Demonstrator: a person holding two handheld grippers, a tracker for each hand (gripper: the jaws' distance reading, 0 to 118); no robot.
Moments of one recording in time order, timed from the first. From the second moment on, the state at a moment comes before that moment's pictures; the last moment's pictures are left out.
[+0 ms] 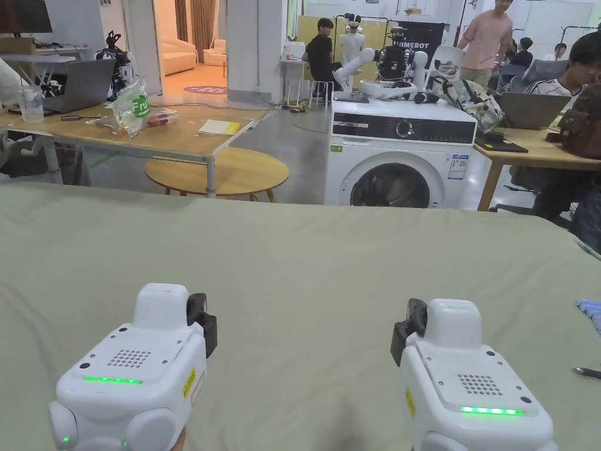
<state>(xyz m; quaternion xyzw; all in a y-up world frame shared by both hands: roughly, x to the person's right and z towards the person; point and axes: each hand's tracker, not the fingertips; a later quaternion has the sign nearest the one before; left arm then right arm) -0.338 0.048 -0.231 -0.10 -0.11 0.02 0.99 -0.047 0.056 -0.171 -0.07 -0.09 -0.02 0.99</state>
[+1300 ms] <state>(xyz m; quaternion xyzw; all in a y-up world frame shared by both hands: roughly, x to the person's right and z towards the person) -0.361 0.053 -0.226 -0.09 -0.09 0.04 0.99 -0.060 0.049 -0.176 -0.07 -0.09 -0.01 0.99</state>
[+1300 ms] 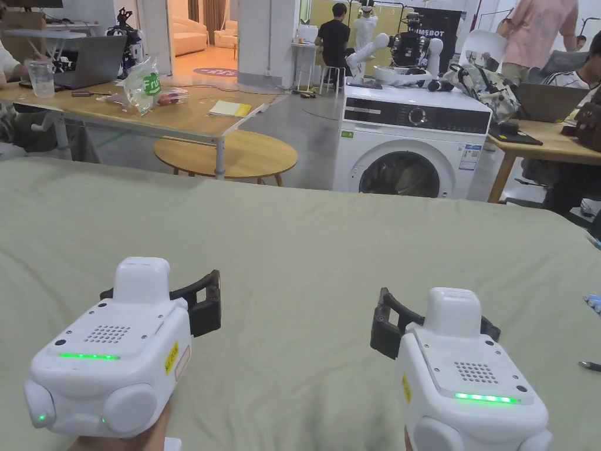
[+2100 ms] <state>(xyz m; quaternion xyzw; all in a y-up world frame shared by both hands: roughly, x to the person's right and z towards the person) -0.372 0.059 -0.230 -0.06 -0.08 0.04 0.99 -0.064 0.060 -0.188 -0.09 -0.12 -0.02 0.99</state>
